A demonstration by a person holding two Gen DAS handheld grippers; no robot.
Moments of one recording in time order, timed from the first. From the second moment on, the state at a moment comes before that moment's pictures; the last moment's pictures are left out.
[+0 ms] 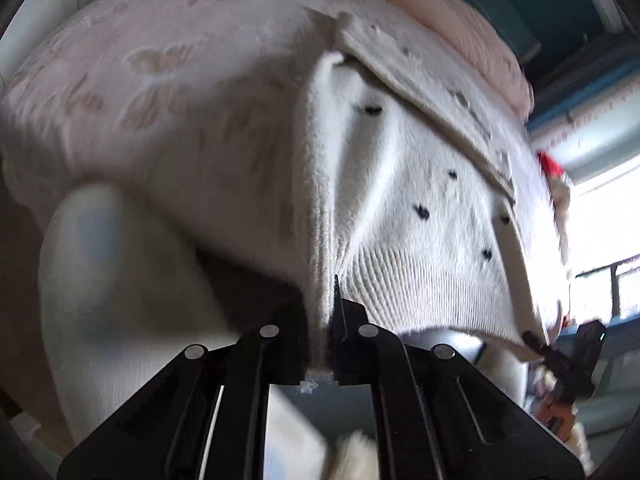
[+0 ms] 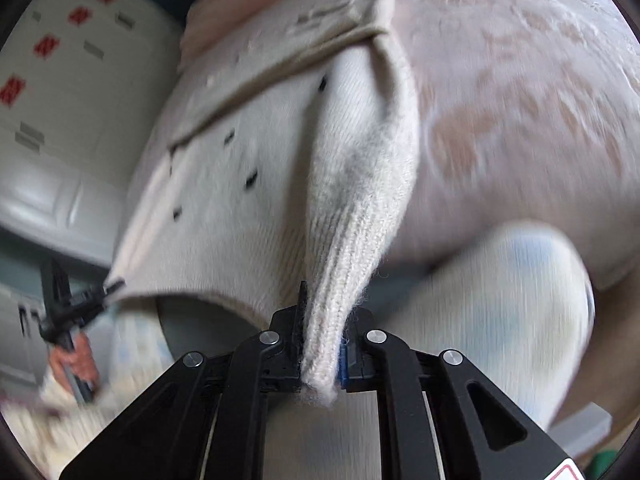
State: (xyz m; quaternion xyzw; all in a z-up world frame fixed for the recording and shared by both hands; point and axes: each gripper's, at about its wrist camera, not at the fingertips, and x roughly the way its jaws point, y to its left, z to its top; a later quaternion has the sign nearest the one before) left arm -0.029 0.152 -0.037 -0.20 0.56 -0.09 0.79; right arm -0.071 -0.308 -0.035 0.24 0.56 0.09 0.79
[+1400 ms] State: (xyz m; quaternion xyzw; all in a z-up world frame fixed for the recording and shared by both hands) left arm 0.237 0.093 -0.050 -0.12 0.50 -0.07 0.85; right arm 0.191 -0.375 -0.042 0.21 0.45 -0.04 0.87
